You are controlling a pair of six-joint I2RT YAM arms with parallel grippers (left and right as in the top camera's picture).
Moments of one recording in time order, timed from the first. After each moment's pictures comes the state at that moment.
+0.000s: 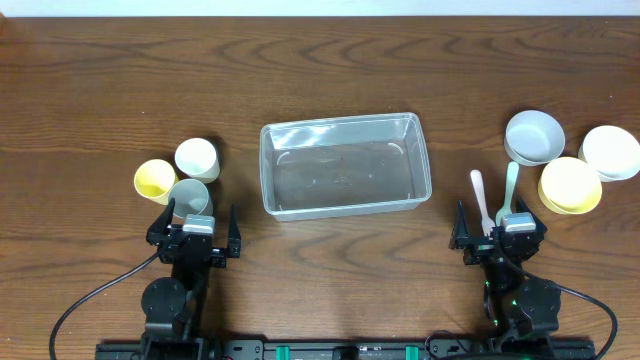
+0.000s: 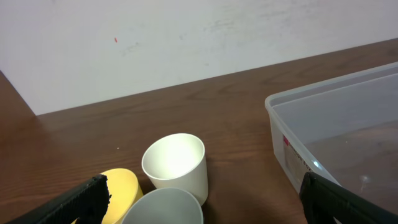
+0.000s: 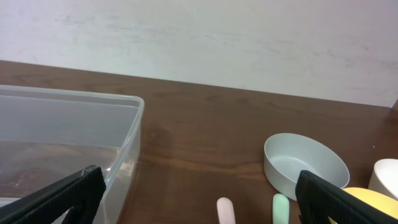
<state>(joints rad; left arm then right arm) -0.07 0.01 0.04 -0.14 -0.01 0.18 0.10 0.01 0.01 -0.07 0.04 -0.04</state>
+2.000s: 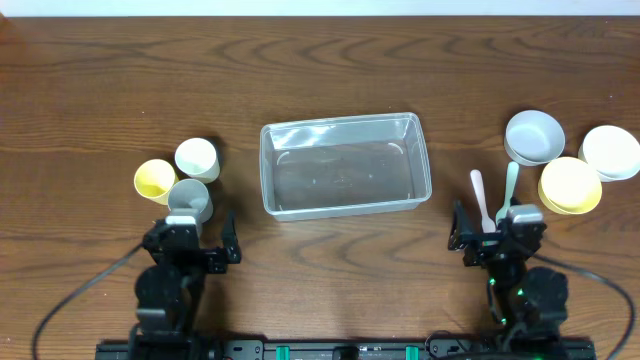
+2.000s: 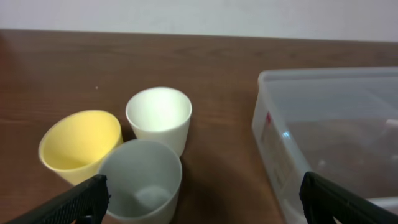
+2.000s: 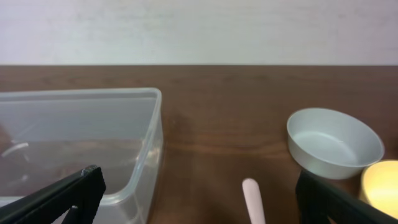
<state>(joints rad) -0.07 0.17 0.25 -0.41 -0.01 -0.09 0.10 0.16 0.16 -0.20 -0.01 0.10</state>
